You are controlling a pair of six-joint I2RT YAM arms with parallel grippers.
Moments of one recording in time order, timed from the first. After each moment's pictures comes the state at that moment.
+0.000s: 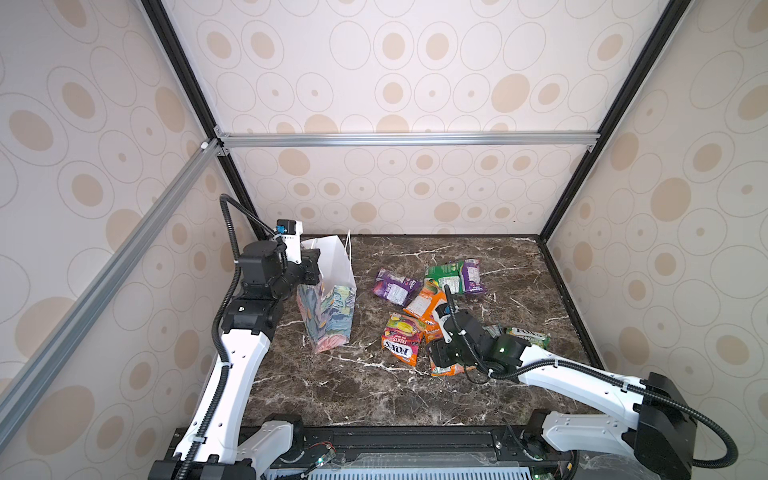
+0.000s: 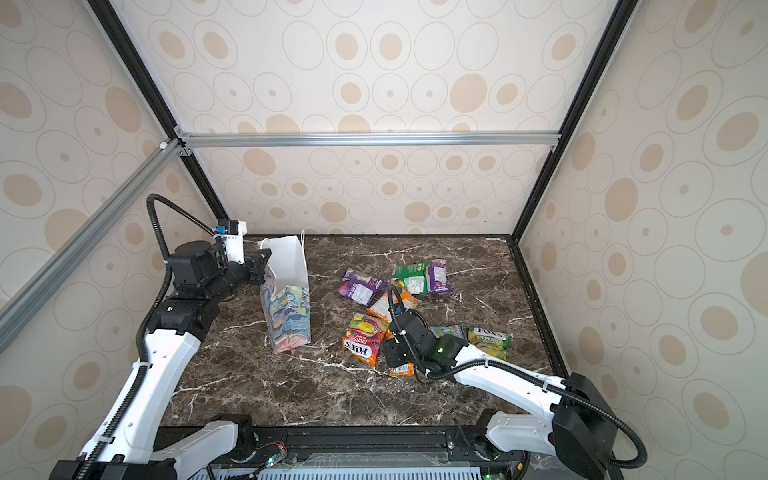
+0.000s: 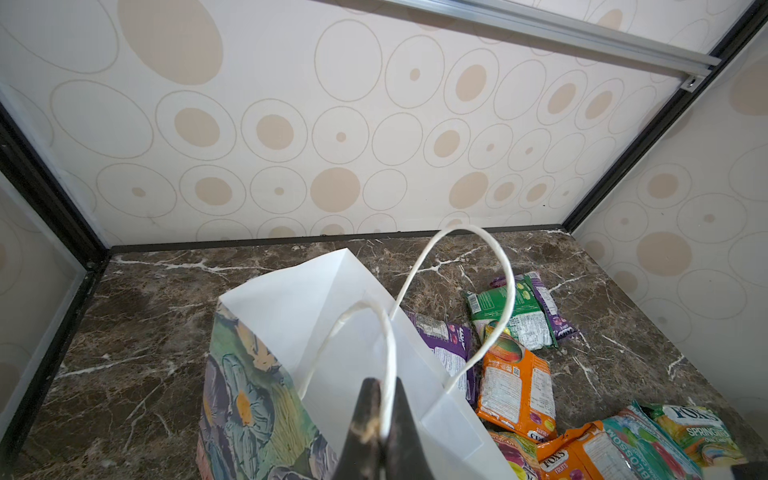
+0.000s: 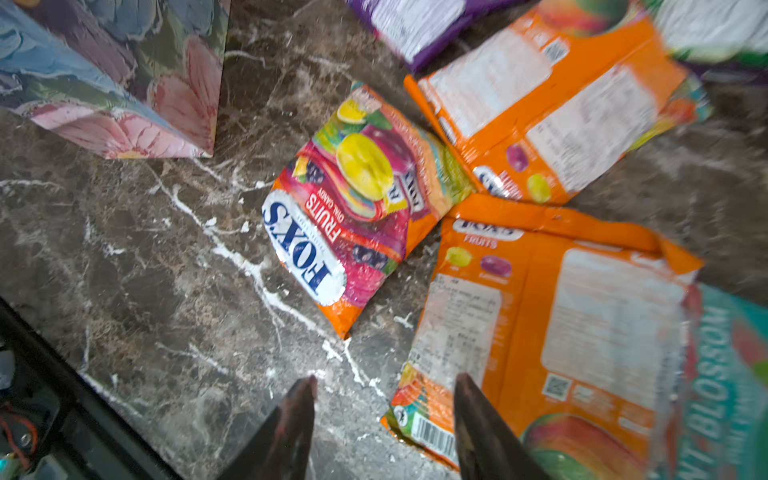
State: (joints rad) left arm -0.05 1.07 1.14 -0.39 0.28 -0.12; right arm 0.87 1.19 0.70 -0.36 0.05 0.51
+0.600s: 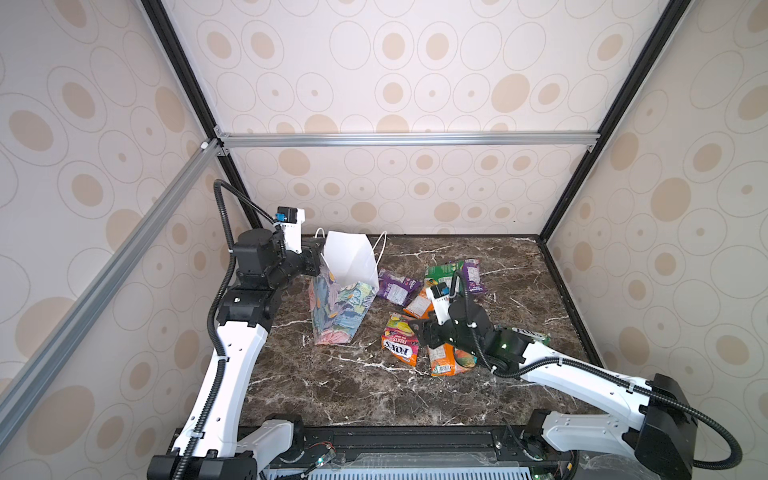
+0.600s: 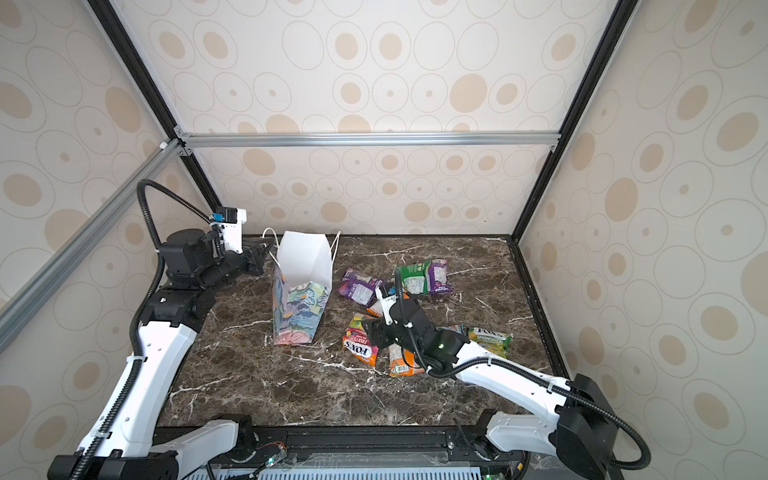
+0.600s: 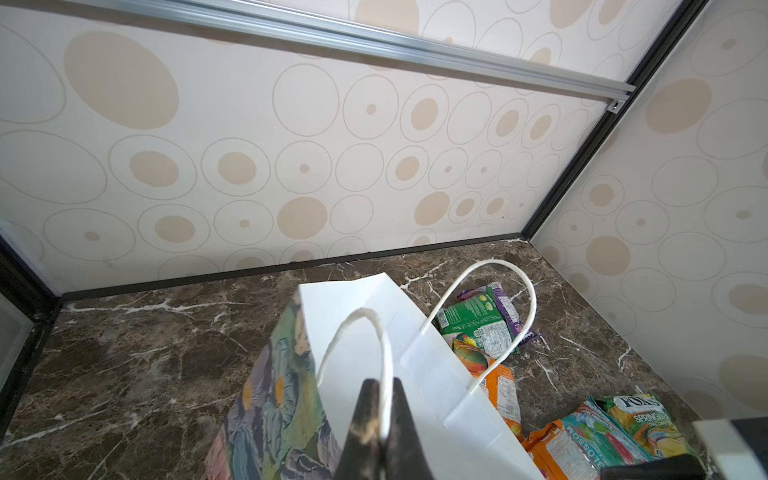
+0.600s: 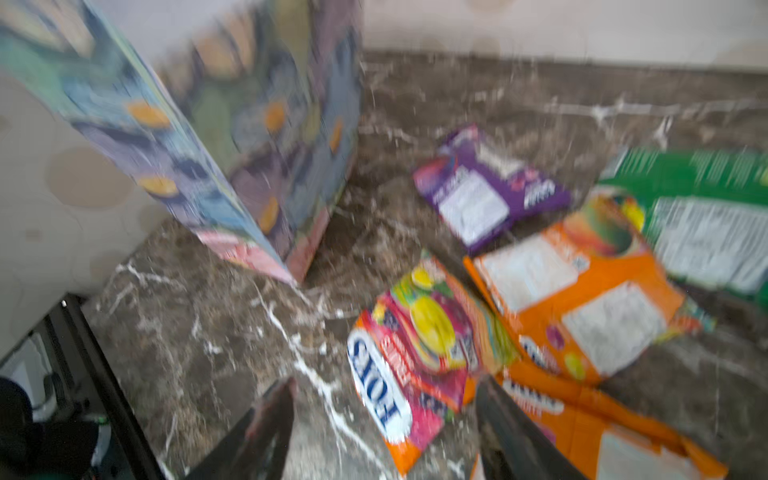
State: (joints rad) left arm -0.05 1.11 1.26 -0.41 0.38 -0.11; right arm 0.88 1.20 0.85 -0.10 0.12 0.36
